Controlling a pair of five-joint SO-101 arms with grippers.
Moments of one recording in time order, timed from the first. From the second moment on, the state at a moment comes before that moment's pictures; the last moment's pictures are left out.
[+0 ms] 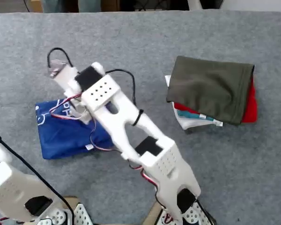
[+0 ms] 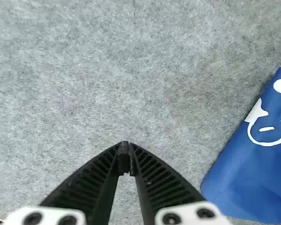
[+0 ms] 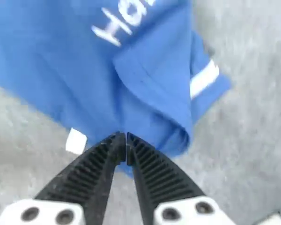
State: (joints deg) left arm -52.5 8.2 -6.5 90.8 -12.1; right arm -45.5 37.7 -45.3 96.6 12.0
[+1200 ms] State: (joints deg) left arm -52.0 8.2 -6.5 90.8 -12.1; right arm -41.4 51.6 -69.0 99.7 16.5
